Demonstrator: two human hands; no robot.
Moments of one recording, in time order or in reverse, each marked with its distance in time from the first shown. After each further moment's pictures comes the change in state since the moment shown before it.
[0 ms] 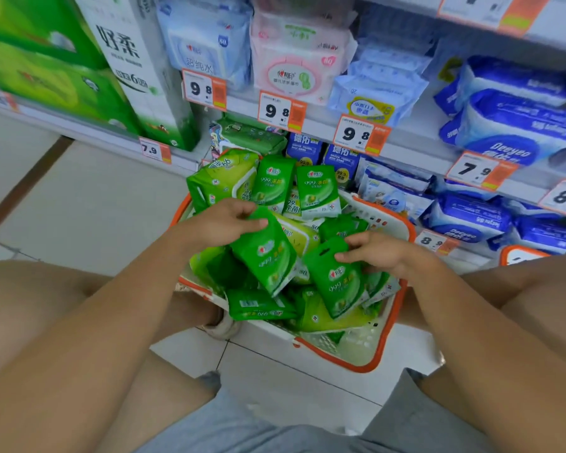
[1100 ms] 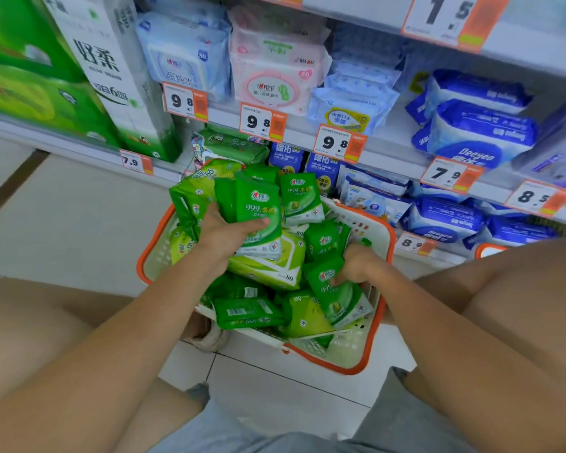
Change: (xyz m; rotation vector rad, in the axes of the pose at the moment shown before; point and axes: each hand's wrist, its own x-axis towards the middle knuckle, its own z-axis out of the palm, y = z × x) left_hand 0.006 0.016 0.047 -0.662 0.445 -0.080; right_hand 0.019 0.016 0.017 -0.699 0.215 0.187
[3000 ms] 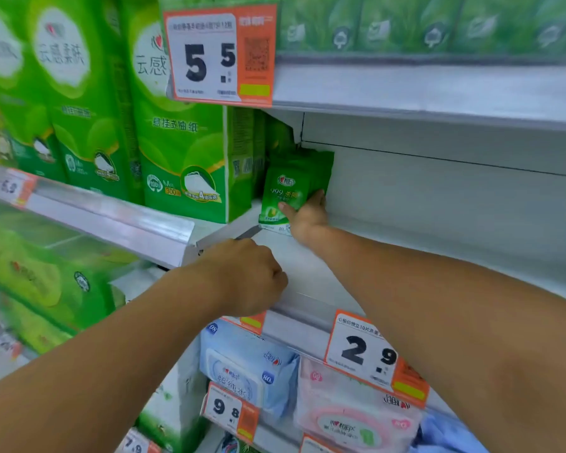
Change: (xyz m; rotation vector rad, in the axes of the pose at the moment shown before) left_hand 0.157 0.379 -0.057 1.760 0.225 0.815; right_hand 0.108 -0.397 -0.484 0.738 0.918 -0.640
